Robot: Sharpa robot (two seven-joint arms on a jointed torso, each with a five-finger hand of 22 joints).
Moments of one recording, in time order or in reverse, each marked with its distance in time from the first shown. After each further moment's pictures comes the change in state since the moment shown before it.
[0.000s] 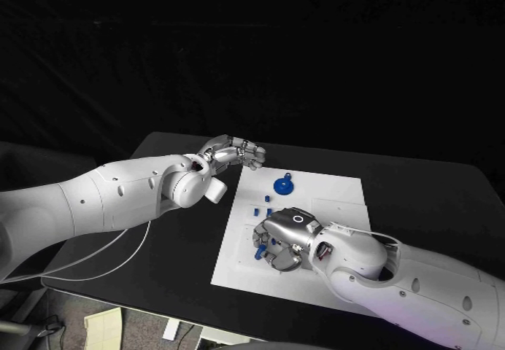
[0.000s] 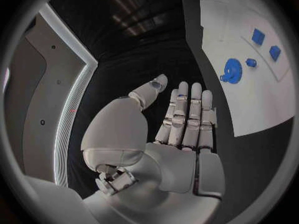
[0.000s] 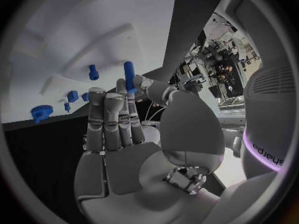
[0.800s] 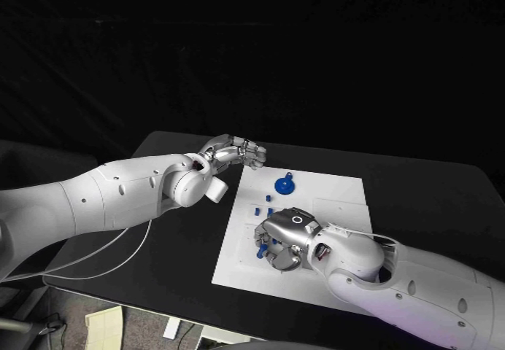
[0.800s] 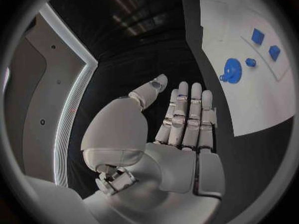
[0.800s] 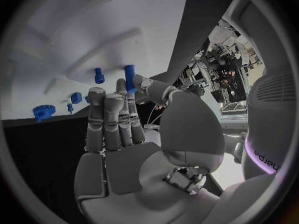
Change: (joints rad) left arm 0.000 -0.002 0.000 0.001 0.001 0.001 0.000; left_hand 0.000 0.000 0.000 0.000 0.000 0.000 0.000 0.000 0.000 0.000 0.000 0.000 -0.001 0.000 0.000 -0.004 0.002 0.000 0.000 0.000 0.000 0.001; right arm -0.001 0.015 -0.009 -0.014 -0.044 0.003 -0.031; right_hand 0.003 0.003 0.000 -0.006 0.000 0.003 -0.003 -0.002 0.002 -0.002 -0.002 0.002 0.001 0.002 -0.005 0.000 0.002 0.000 -0.002 0.002 0.000 0.000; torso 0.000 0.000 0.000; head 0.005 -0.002
